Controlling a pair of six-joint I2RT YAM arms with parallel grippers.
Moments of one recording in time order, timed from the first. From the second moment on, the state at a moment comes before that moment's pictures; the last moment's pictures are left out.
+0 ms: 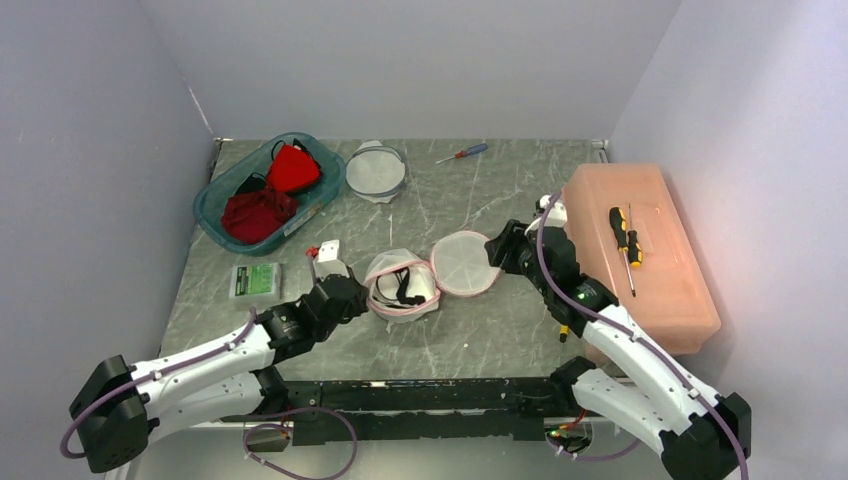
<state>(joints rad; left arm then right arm) -0.91 0.89 0.45 -0.14 -0.50 -0.84 0.52 0.84 0.61 -0.21 0.18 0.58</state>
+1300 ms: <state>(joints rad) -0.91 0.98 0.53 -0.29 -0.41 -0.80 1.10 1.41 0.69 -0.01 0.12 0.23</state>
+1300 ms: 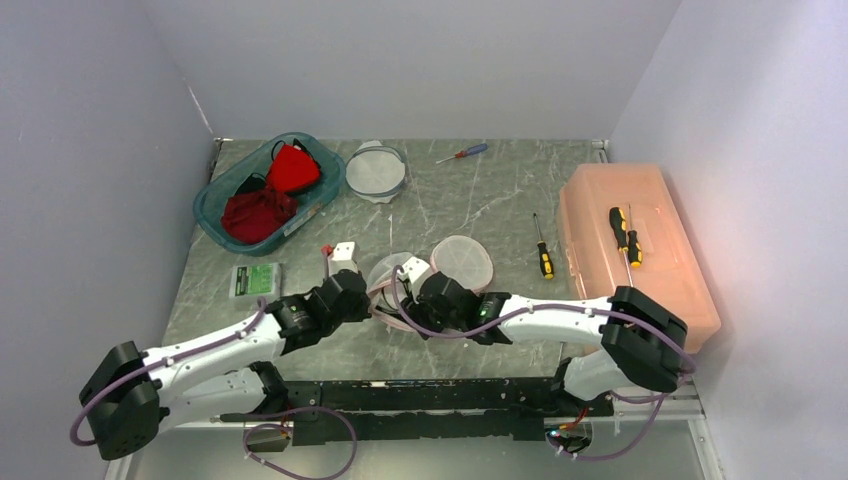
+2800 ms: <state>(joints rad) -0.86 1.00 0.39 -0.14 -0.39 -0.83 1.22 1.65 0.83 0.24 0.43 0.04</state>
